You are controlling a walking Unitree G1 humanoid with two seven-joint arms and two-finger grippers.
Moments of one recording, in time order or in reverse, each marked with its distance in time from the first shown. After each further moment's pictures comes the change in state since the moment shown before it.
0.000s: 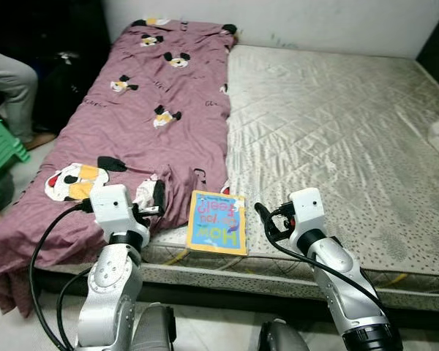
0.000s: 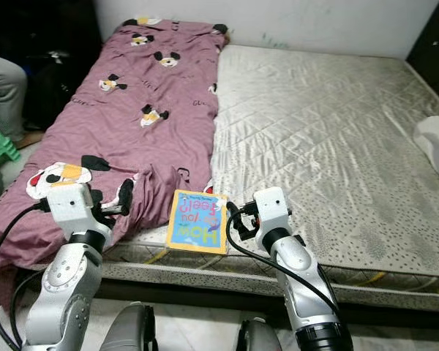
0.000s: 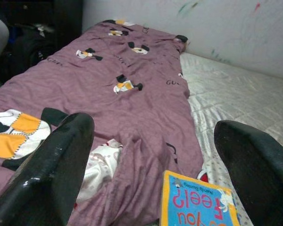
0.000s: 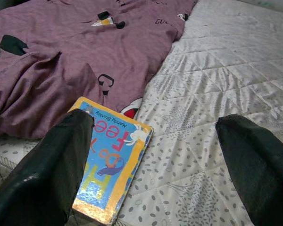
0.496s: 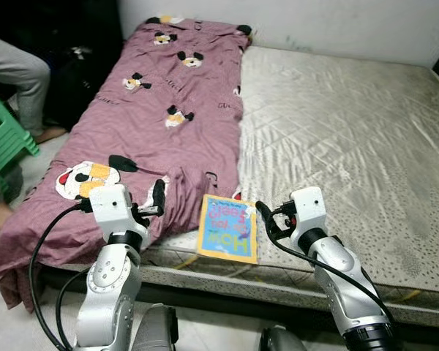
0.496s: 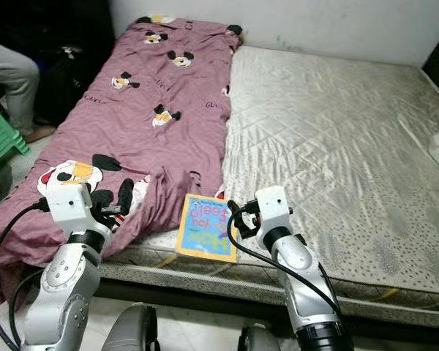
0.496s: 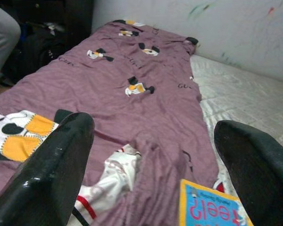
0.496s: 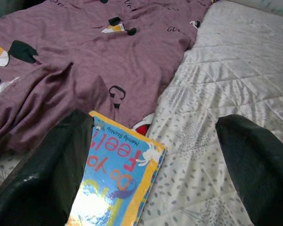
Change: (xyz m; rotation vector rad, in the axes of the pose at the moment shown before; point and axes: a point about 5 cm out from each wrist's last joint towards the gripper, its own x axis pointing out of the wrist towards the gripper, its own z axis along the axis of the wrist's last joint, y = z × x) left arm -0.001 0.001 -0.001 -0.002 0.002 -0.009; right arm 0.001 0.000 0.002 0.001 -0.014 -0.001
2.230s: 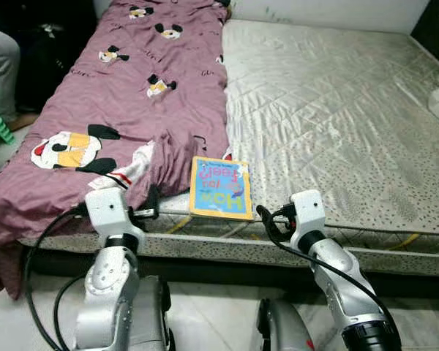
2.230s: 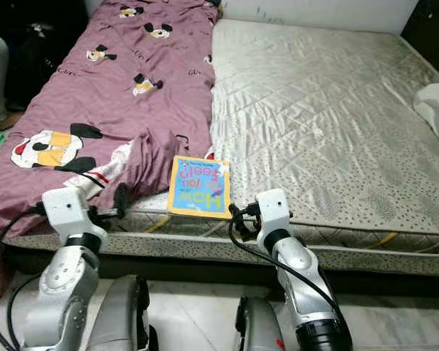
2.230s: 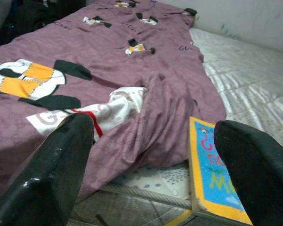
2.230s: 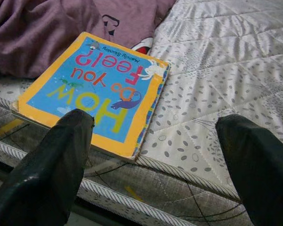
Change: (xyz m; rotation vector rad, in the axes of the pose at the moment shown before) left arm -0.001 0.003 -0.005 0.012 0.020 0.044; right arm 0.002 -0.004 -0.013 0.024 0.050 -0.004
